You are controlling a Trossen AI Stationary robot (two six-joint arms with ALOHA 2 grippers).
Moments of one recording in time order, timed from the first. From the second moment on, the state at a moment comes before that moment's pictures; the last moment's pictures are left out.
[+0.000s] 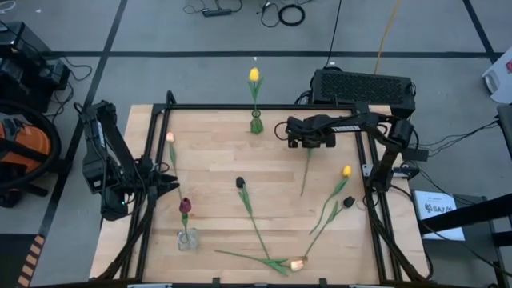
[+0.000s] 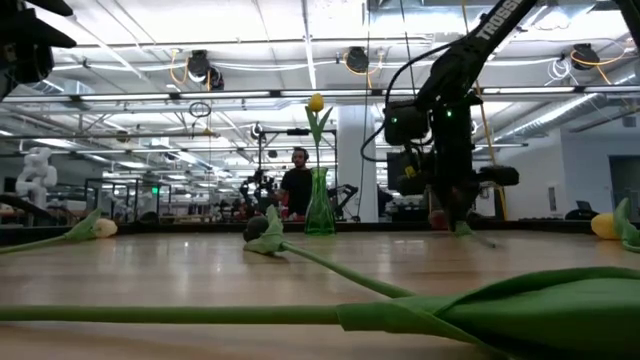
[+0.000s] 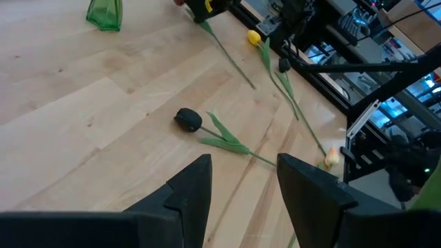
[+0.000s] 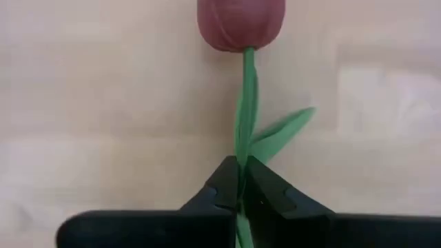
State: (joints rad) left arm -1.16 0.74 0.79 -1.22 -1.03 -1.77; right arm -0.48 1.77 1.02 -0.72 0.28 1.11
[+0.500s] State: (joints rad) left arm -1.16 0.74 0.79 -1.39 -1.06 -1.76; right arm -0.40 1.31 1.02 -0.63 0.42 0.81
